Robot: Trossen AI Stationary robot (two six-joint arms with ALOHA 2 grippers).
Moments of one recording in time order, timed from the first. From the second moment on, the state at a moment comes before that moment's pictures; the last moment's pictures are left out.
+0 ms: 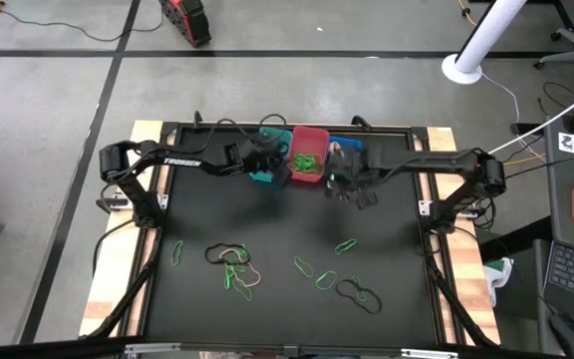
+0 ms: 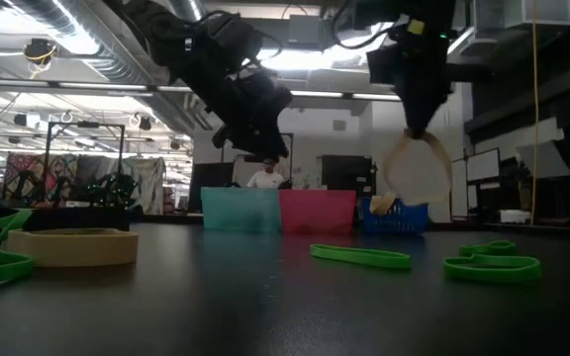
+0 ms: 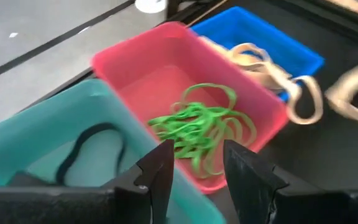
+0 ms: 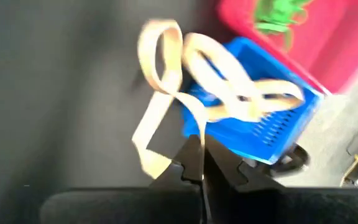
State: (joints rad) left arm 0.33 1.66 1.00 0.03 -0.24 -0.28; right arm -0.13 1.59 1.38 -1.24 0.33 -0.51
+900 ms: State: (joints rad) left arm 0.04 1.66 1.00 0.12 -0.24 -0.18; right arm -0.65 1.61 1.48 -0.99 0.00 -0.64
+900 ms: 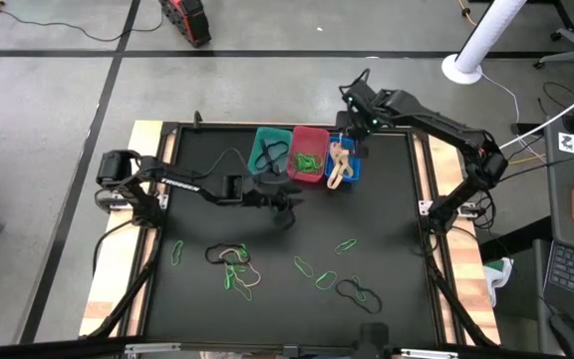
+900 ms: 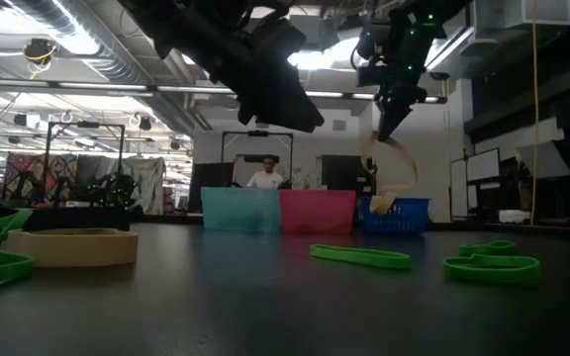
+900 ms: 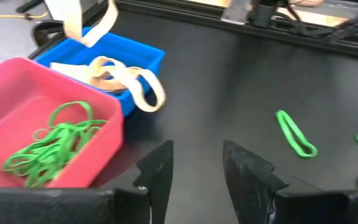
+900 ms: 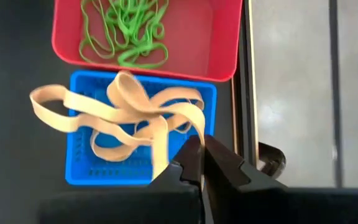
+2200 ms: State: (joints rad) left arm -0.42 1.63 1.00 -0.41 -0.22 -0.77; right arm -0.70 1.61 1.48 -0.94 -0.06 -0.63
